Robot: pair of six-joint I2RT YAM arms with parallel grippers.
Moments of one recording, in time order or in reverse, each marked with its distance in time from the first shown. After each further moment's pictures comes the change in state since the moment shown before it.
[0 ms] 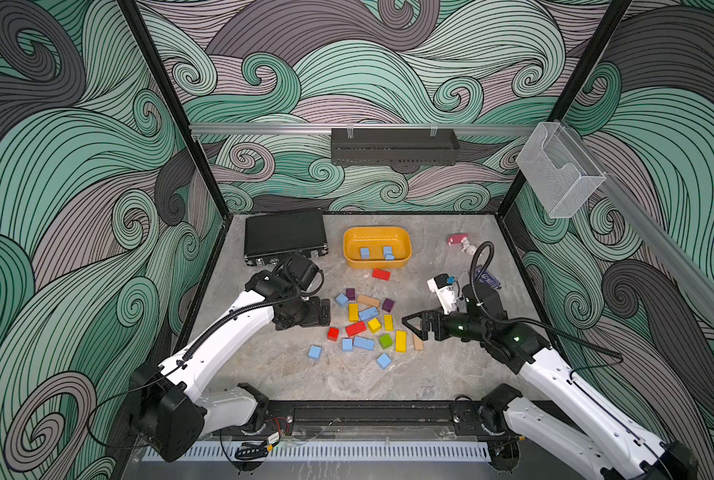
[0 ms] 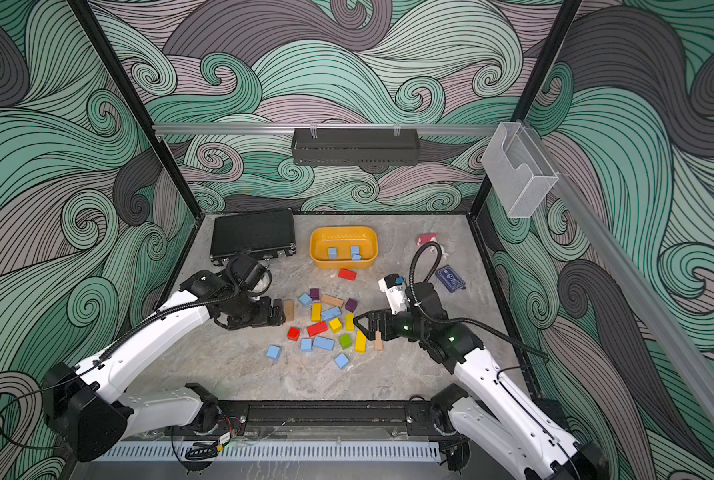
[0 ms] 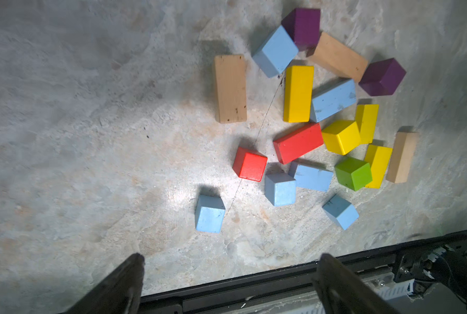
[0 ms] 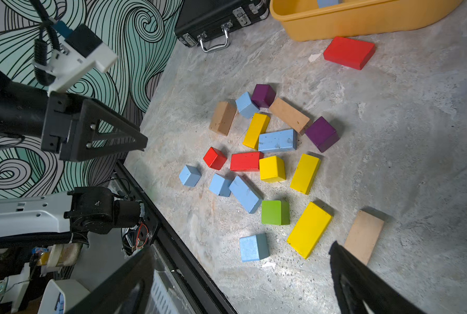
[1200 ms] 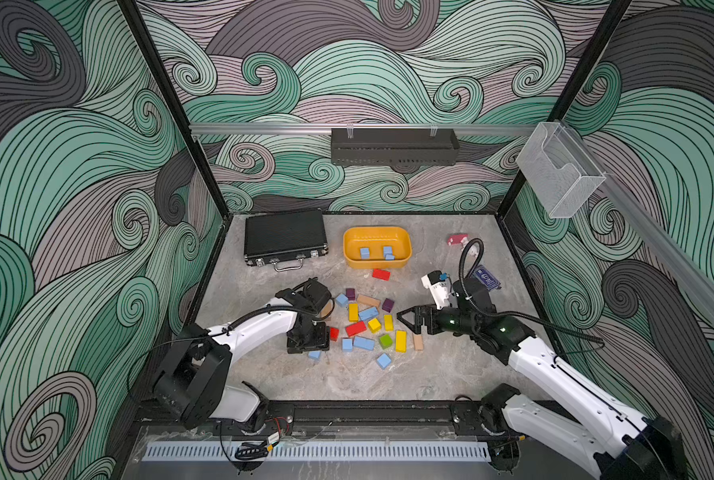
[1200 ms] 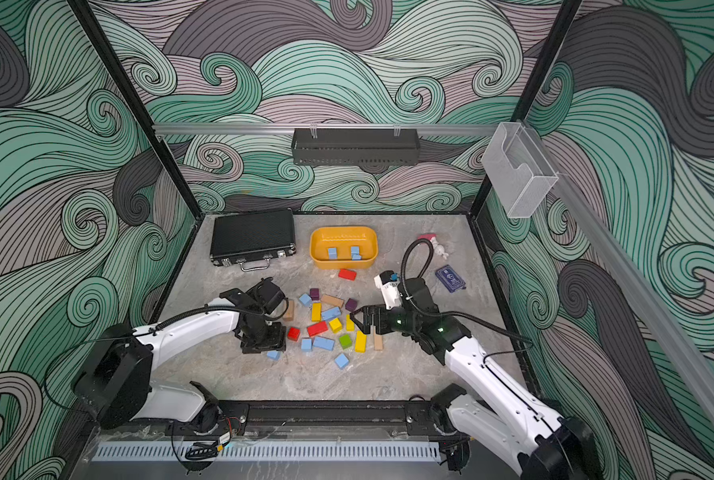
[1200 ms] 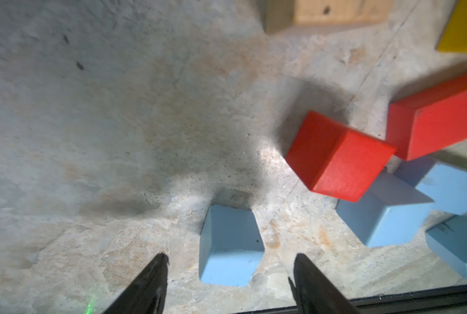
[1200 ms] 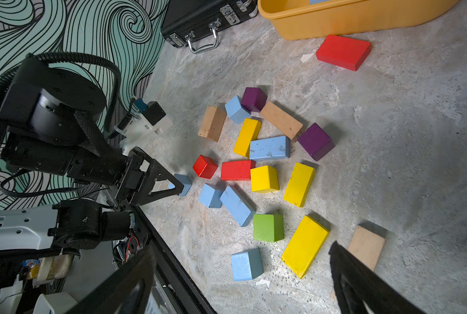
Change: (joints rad) left arm -0.060 0.187 -0.251 0.215 0.015 -0.061; right arm 0.003 0.121 -0.005 0.092 0.014 0.007
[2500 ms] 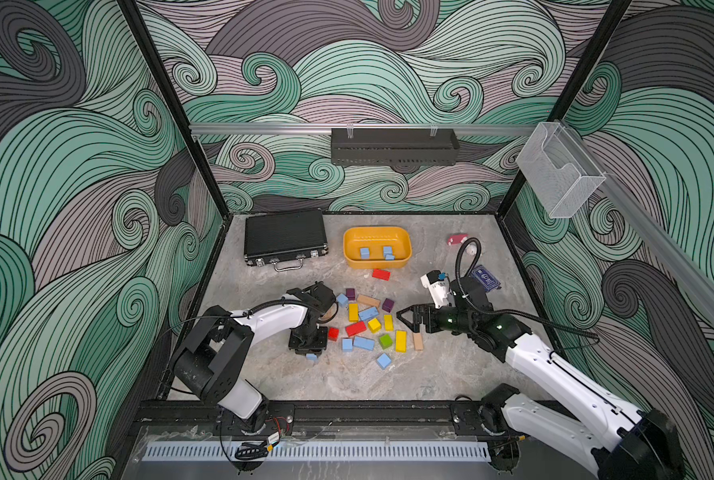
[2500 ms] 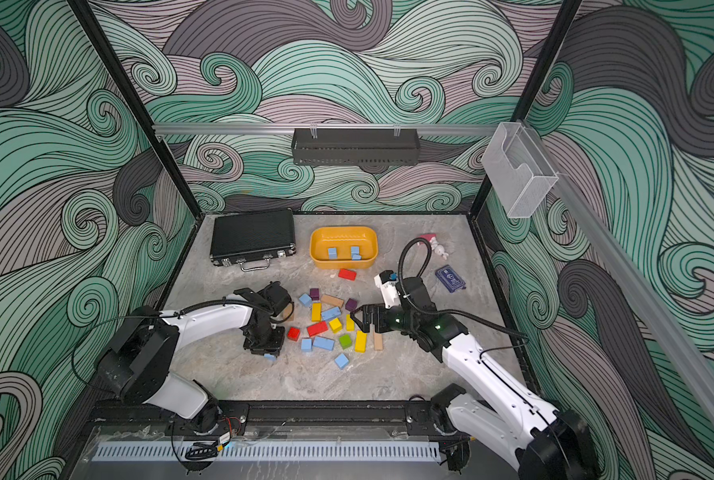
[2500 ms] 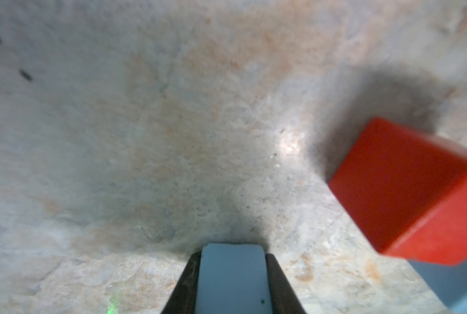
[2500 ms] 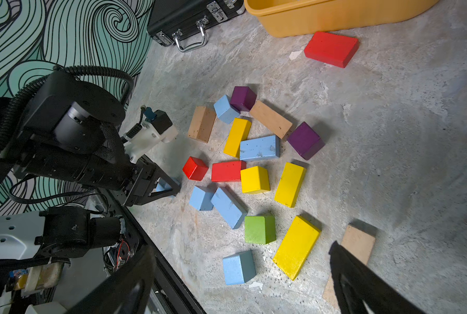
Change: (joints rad) left arm -0.010 0.124 0.016 0.010 -0.036 0.064; right arm 0.000 0.033 0.006 0.005 0.030 0.005
